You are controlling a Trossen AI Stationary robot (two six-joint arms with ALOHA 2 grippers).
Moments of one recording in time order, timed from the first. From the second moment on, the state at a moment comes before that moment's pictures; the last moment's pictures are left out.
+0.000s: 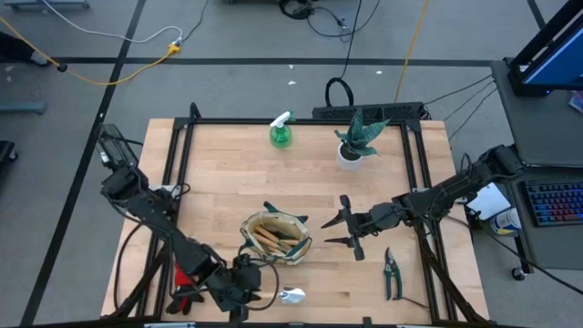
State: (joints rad) left arm -0.75 1.72 1.15 -0.27 -0.20 -0.86; right arm 0.39 1.24 0.59 0.37 0.16 0.01
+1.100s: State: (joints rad) left arm -0.85 1.72 1.24 -0.35 -0.24 -0.96; right arm 0.39 1.24 0.59 0.38 0.16 0.00
